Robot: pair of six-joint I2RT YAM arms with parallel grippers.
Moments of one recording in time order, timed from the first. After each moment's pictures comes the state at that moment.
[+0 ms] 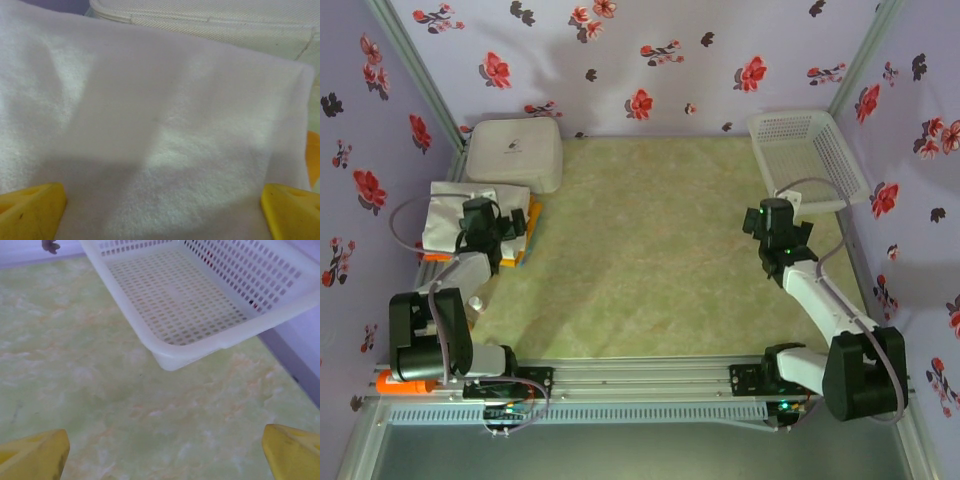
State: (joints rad) left arm 0.05 1.37 0.61 0.19 -0.17 -0.05; right arm 0.16 1.15 0.62 -0.08 0.48 0.22
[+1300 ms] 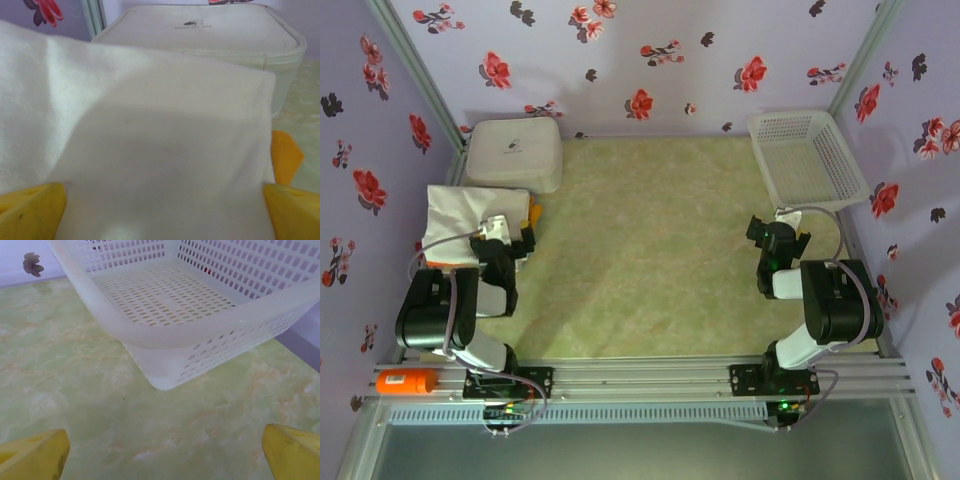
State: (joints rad) left arm -0.01 1.54 0.22 1.10 -0.21 -0.03; right arm 0.04 1.56 0.37 0.80 0.38 0.15
